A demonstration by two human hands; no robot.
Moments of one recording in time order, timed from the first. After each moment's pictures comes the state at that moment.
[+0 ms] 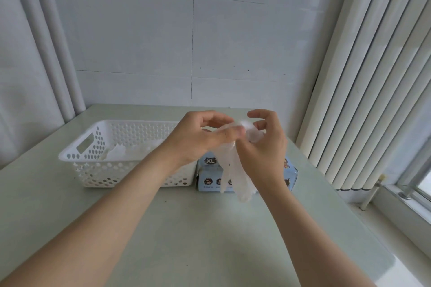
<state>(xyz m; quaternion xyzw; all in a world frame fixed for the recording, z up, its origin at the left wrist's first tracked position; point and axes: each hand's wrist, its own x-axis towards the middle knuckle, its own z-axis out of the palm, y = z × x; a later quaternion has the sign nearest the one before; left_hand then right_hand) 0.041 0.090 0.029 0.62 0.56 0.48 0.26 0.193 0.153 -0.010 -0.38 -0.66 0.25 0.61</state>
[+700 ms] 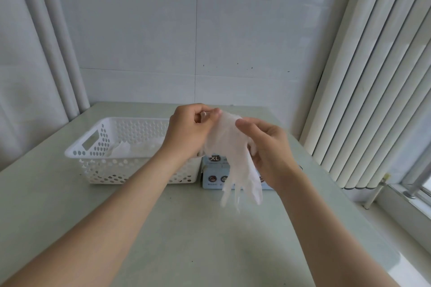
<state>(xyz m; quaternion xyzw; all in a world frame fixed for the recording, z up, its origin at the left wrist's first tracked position) 0.023 0.114 0.006 0.54 0.60 0.58 0.12 0.204 0.168 -0.006 -0.27 -0.57 0.62 0.46</state>
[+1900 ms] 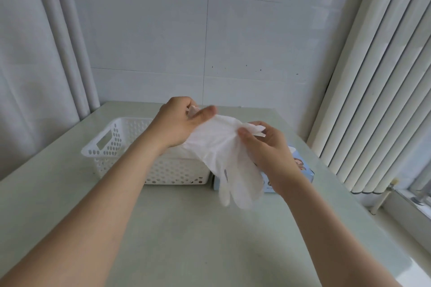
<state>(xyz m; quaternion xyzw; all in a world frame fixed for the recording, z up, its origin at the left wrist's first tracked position) -0.027 0.092 0.036 0.57 0.67 0.46 0.11 0.190 0.158 -0.006 -0.34 -0.66 0.52 0.44</state>
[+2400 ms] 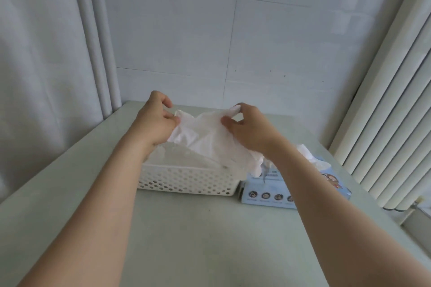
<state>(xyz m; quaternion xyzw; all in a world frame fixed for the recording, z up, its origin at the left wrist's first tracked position) -0.124 0.072 0.025 0.42 0.73 0.52 0.13 0.081 0.188 0.040 -0.36 -0.83 0.32 0.28</state>
